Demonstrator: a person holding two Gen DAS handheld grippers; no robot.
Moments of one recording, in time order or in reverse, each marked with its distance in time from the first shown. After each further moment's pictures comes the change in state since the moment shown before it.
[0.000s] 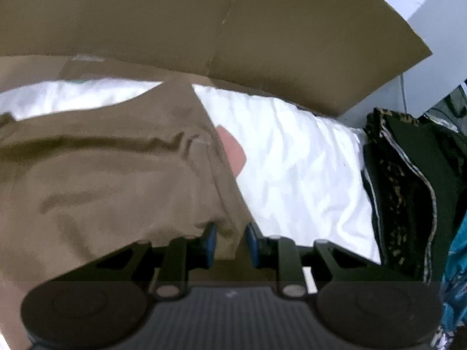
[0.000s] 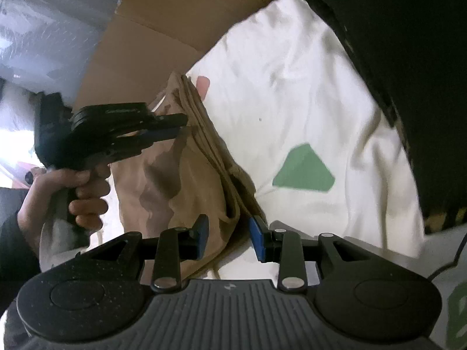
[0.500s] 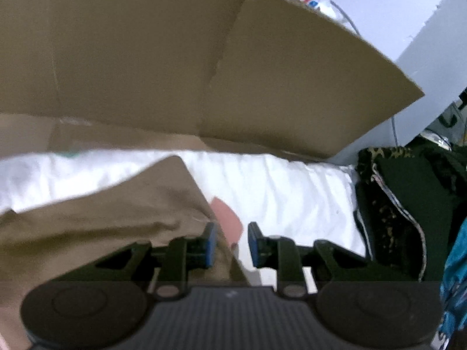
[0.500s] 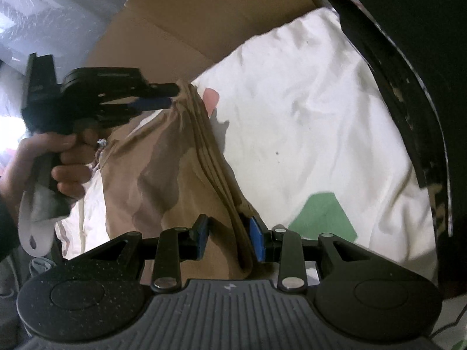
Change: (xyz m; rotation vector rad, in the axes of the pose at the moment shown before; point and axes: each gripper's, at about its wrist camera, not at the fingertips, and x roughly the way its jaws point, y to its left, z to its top) left arm -0.019 0.001 0.048 0.086 -0.079 -0.010; right arm 0.023 0.019 0.029 -0.090 -0.025 -0.046
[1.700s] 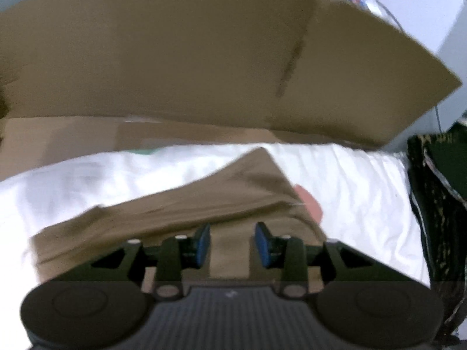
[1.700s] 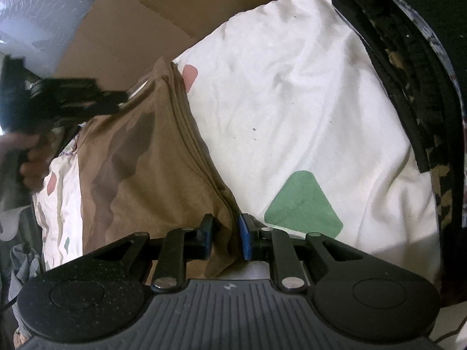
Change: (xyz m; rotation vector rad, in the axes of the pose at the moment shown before) left arm -0.034 0.058 -0.013 0.011 -0.008 0.177; right arm 0.025 -0.014 -0.012 -0.022 0.050 -0.063
